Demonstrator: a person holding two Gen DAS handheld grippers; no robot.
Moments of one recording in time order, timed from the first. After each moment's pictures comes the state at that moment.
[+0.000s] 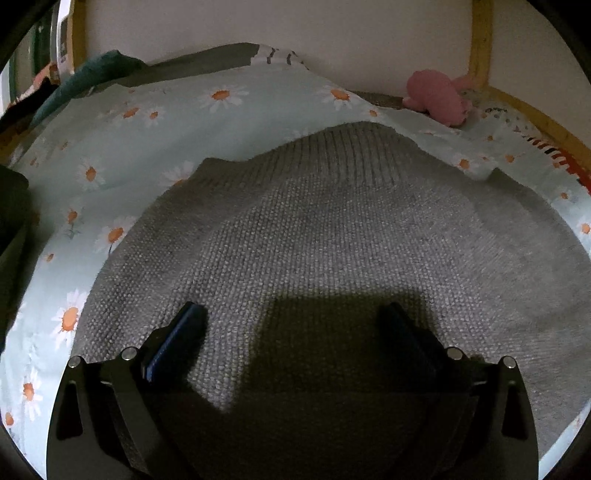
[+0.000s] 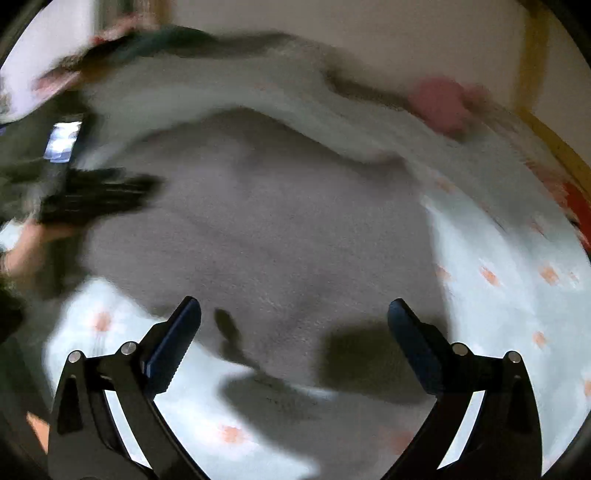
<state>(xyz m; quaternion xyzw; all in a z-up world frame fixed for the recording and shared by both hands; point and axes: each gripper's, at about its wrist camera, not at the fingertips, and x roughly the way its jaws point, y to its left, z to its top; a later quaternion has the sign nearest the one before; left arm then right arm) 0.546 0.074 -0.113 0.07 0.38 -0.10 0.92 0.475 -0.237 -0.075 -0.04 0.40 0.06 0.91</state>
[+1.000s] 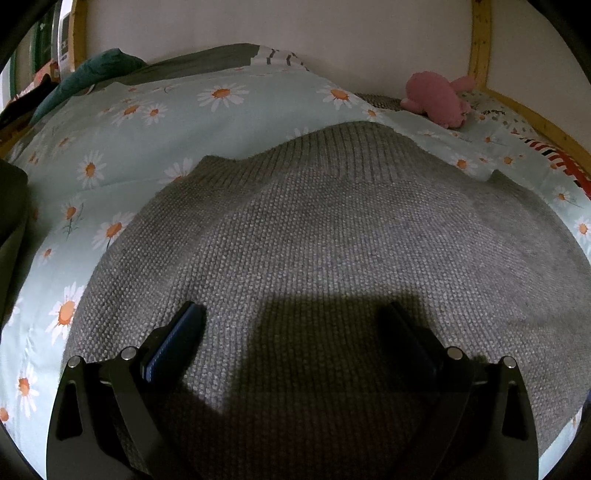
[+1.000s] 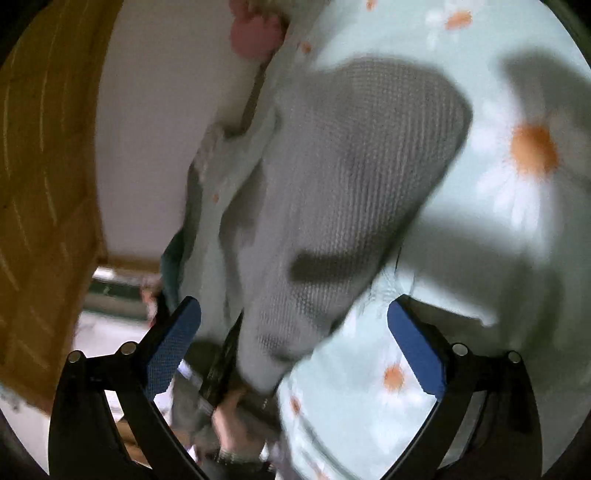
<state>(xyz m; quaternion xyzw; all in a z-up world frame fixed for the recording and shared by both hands) 0.550 0.082 -0.115 0.06 0.38 -0.11 0.92 0.403 -0.307 -0.160 0.62 0.26 0.01 0.74</state>
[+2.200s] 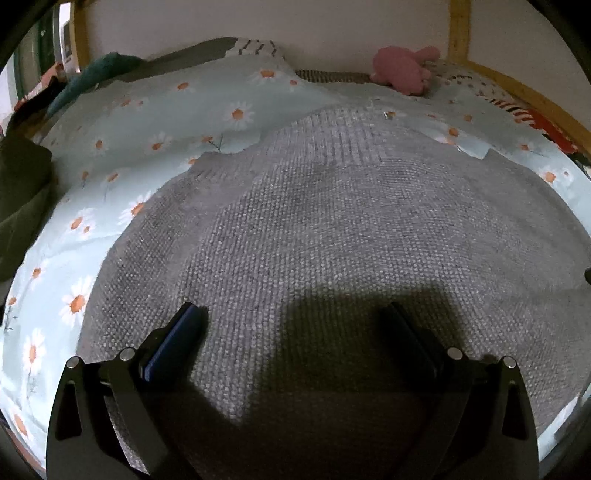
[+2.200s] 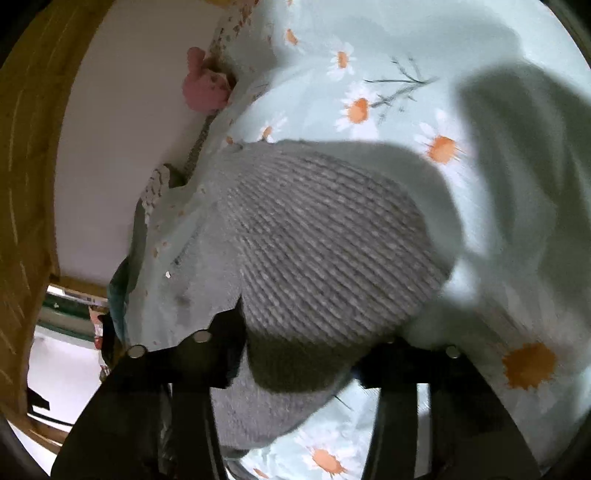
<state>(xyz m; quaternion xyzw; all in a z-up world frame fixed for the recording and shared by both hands) 0.418 -0.005 -0.113 0.07 0.41 -0.08 0.91 0.332 -0.442 -0.160 0.57 0.30 -0.08 0.76</state>
